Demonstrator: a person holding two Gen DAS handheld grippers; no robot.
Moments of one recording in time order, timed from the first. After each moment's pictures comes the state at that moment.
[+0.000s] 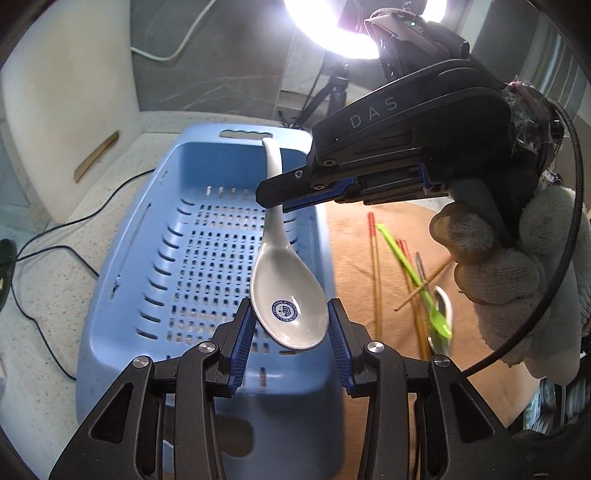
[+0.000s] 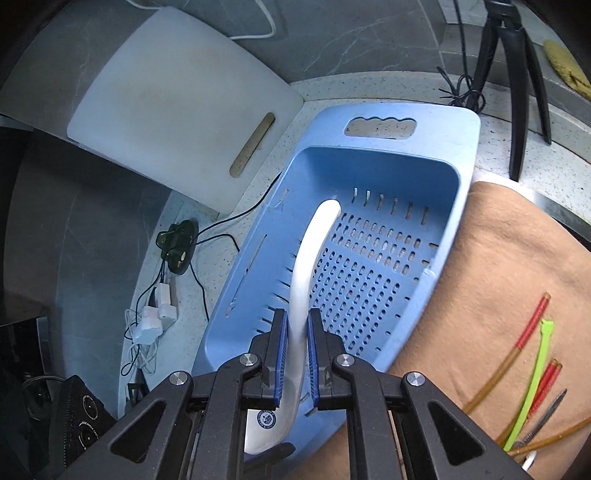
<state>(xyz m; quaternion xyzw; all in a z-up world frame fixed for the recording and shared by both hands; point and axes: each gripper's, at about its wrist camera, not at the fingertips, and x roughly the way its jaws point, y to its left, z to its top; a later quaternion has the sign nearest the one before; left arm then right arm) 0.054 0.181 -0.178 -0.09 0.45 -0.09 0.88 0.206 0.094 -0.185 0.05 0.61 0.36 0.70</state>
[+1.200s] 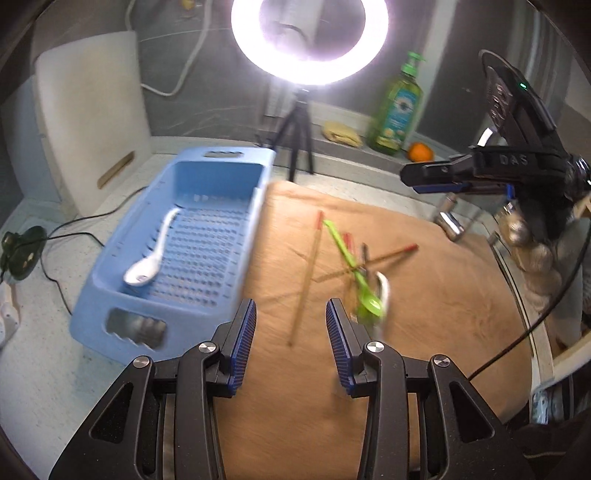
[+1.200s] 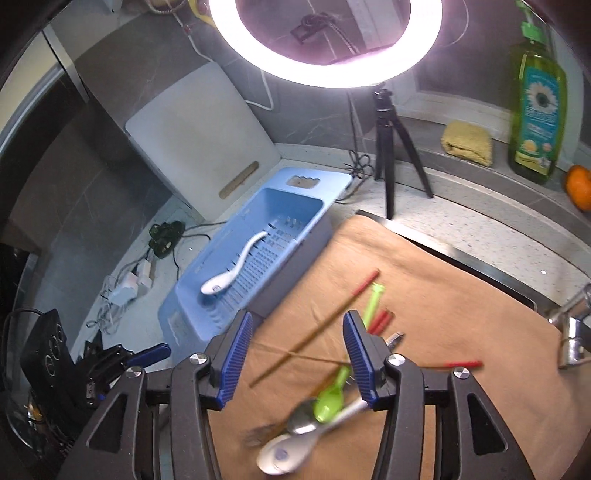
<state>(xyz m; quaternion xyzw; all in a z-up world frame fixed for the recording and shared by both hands) -0.030 0.098 -0.136 -0.08 0.41 -0.05 0.91 0.137 -0.090 -0.089 -0.03 0.50 0.35 0.79</state>
